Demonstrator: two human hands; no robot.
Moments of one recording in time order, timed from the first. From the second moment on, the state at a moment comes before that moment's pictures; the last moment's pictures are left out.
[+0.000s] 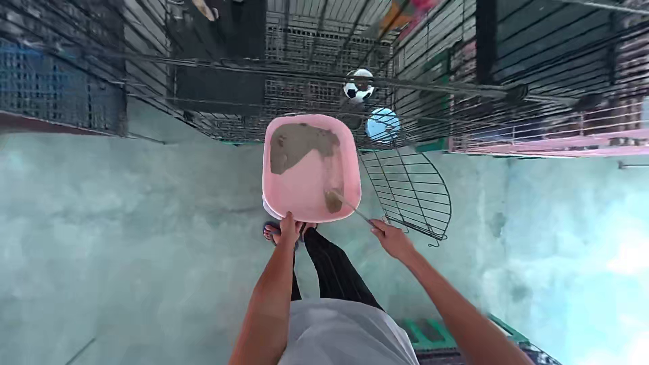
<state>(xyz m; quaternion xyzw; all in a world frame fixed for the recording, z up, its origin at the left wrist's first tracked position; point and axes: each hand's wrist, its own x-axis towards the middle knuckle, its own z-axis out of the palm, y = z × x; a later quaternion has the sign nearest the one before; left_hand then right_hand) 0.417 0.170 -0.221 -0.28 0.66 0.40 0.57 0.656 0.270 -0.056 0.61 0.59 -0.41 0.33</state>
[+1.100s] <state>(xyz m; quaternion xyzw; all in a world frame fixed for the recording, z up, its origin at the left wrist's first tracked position) 0.445 0.196 -0.239 -0.36 0.73 0.30 0.50 0.564 0.245 -0.094 0.50 0.59 -0.23 0.59</state>
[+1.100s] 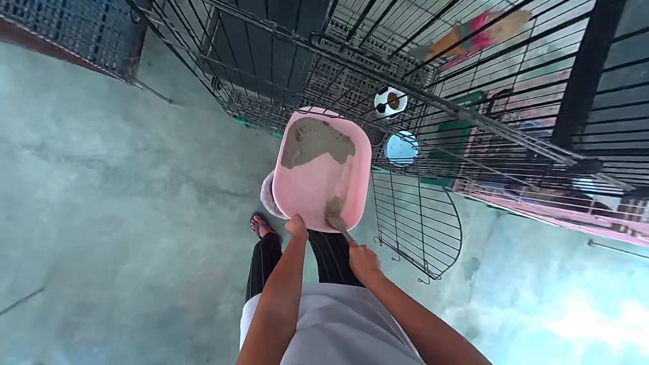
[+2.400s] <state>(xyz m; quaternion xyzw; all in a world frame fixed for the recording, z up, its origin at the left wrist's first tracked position) 0.467 0.192 -0.245 -0.34 0.67 0.34 0.56 0.583 0.331 -0.091 0.49 0.59 -0.30 0.57</state>
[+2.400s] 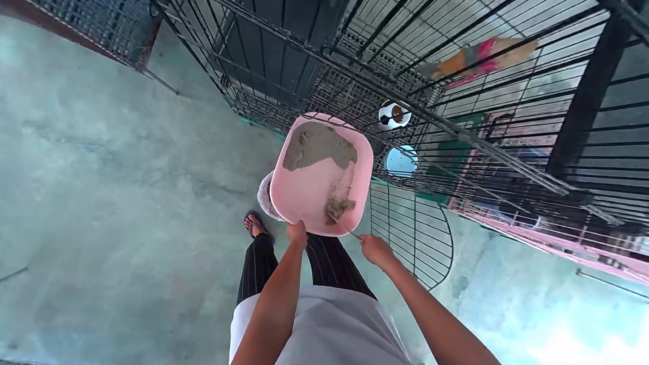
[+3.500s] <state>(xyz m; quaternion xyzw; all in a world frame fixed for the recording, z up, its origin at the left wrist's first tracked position) 0.481 0.201 -0.238 -0.38 0.58 0.43 0.58 0.499 0.250 -0.140 0.57 0.55 -0.28 0.54</state>
